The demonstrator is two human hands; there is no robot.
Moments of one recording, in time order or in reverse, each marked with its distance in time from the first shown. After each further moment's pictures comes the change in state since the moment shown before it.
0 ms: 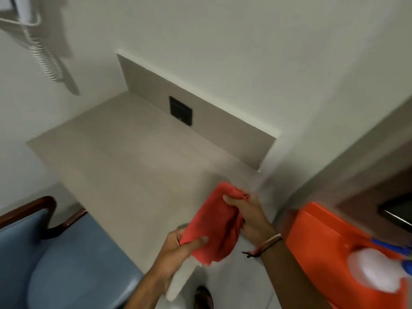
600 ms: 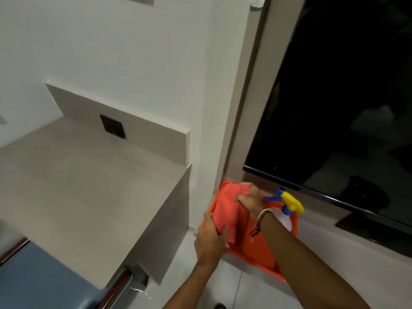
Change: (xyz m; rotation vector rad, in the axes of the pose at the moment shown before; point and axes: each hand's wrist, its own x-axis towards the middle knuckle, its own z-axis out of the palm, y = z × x) left_hand -0.041 -0.053 0.284 0.701 0.116 0.343; right_hand -0.071 -0.041 -0.242 -0.408 0.441 -0.119
